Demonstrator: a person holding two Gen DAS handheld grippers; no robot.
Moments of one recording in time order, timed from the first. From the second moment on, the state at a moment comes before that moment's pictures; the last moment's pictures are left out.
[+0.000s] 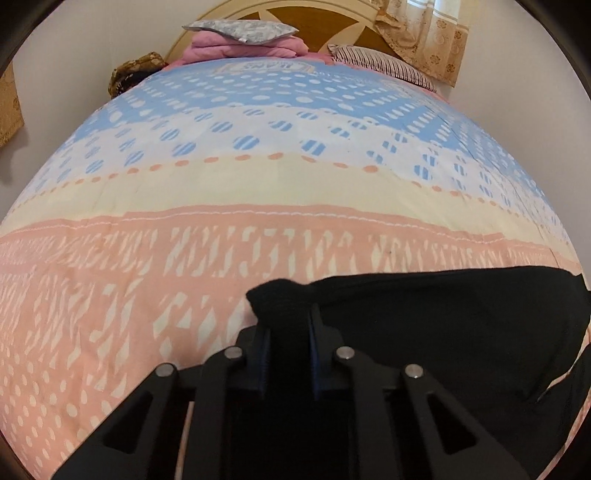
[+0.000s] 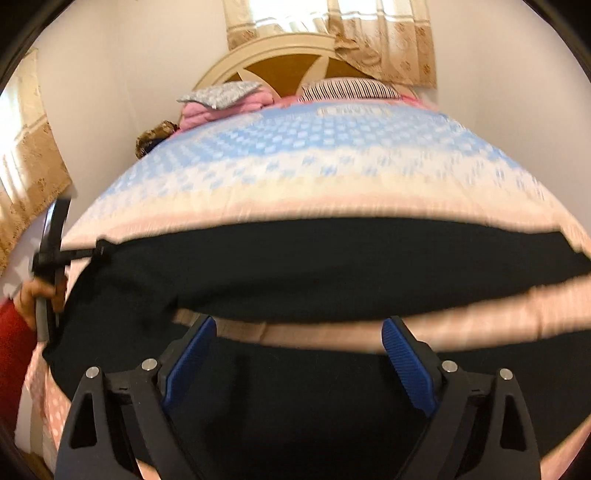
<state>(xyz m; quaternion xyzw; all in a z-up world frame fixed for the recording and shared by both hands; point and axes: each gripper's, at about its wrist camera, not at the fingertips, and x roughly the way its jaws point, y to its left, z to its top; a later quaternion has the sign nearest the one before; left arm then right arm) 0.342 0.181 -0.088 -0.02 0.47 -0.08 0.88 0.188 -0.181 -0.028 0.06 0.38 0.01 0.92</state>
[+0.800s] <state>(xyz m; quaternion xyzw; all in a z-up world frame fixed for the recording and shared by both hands) 0.351 0.175 -0.073 0.00 0.45 -0.07 0.89 0.359 -0.224 -0.068 -0.08 0.52 0.16 0.84</state>
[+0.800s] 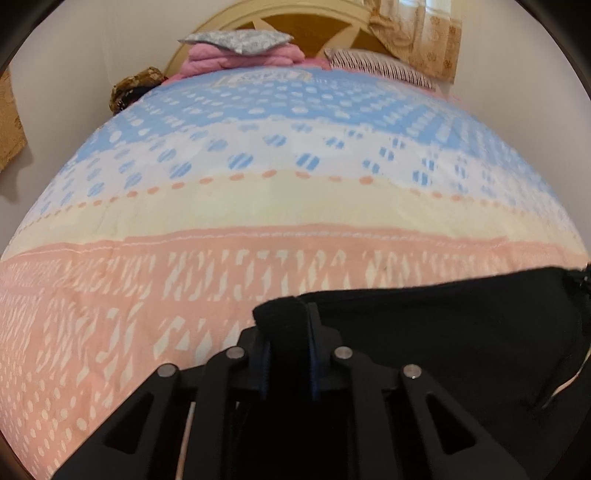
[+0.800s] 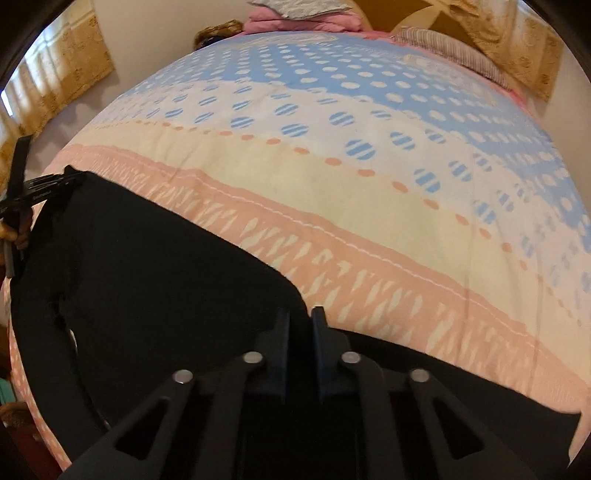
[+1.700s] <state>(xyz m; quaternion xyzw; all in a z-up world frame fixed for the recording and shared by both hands) 0.131 0.216 -0.074 0.05 0.32 -0.04 0.95 0.077 -0.191 -0.070 -0.06 0.40 0.11 0.91</state>
